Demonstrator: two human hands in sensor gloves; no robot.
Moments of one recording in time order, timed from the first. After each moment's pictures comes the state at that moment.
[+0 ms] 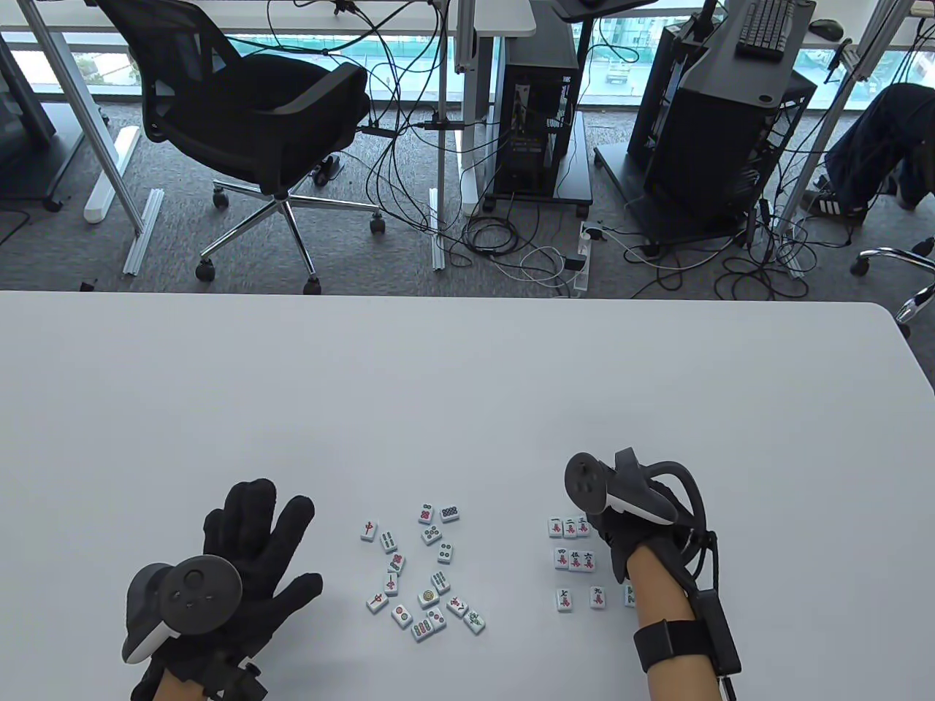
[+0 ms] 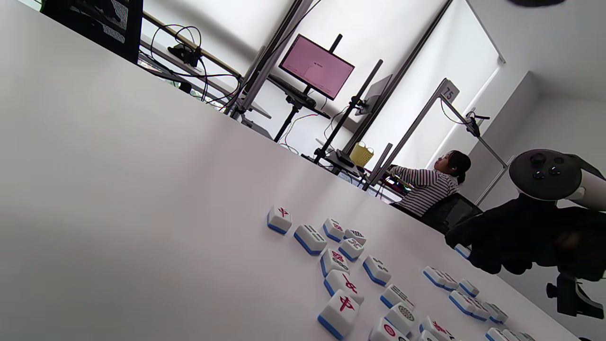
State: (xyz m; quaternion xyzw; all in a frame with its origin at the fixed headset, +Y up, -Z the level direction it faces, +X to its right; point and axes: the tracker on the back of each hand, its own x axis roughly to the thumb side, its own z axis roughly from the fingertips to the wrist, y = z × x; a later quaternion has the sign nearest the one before) left_hand -0.264 -0.709 -0.212 0.00 -0.15 0.28 0.95; right_hand 0.178 -0.727 -0.358 -0.13 -0.10 -0.98 0.11
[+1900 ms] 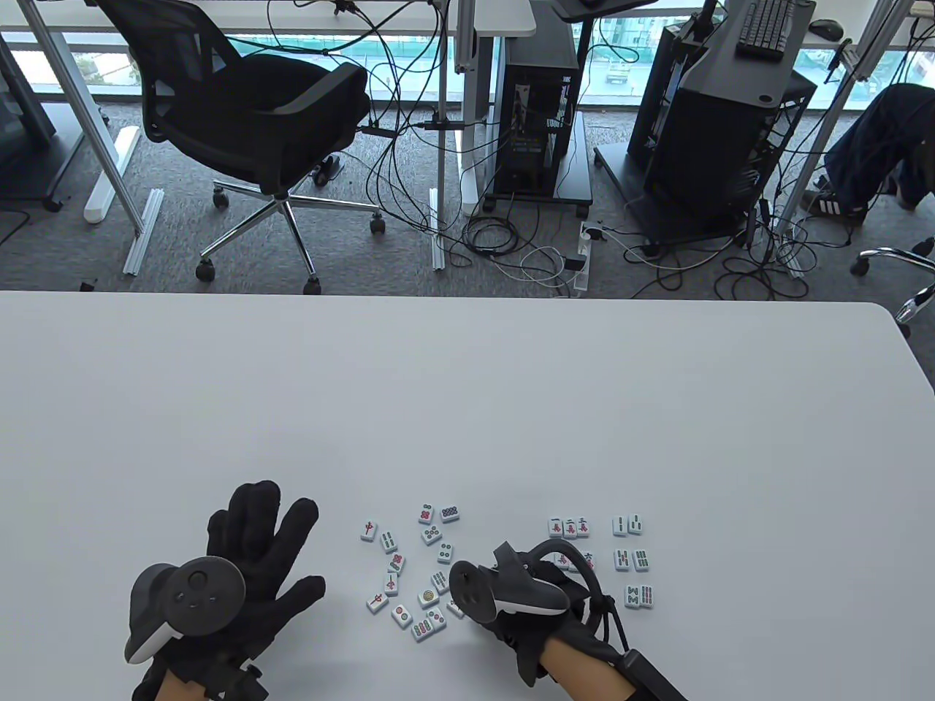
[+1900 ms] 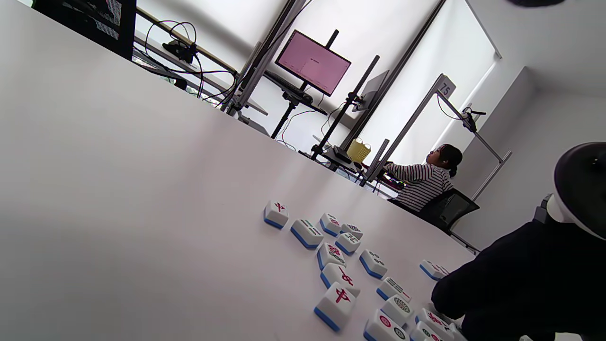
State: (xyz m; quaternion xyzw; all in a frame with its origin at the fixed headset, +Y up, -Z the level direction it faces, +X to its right) left_hand -0.261 -0.710 -0.211 0.00 -0.16 0.28 0.95; right_hand 0.053 -0.755 -0.261 -0.28 -0.13 -0.95 0.09
